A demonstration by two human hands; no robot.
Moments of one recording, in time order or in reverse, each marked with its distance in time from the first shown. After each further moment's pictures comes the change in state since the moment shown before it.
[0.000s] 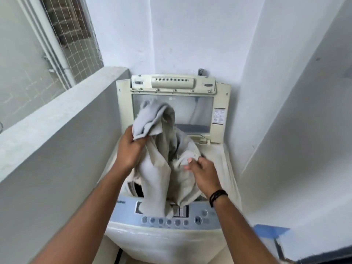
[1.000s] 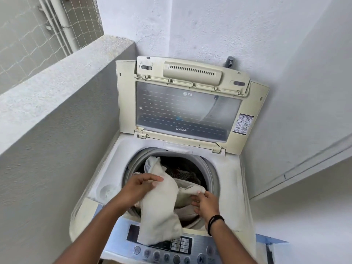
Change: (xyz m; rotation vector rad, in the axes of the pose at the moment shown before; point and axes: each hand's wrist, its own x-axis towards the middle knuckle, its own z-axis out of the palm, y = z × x) left_hand 0.008 -0.131 0.016 -0.107 -0.404 -0.654; right_hand 0.086 0.125 0.042 0.190 0.045 0.708
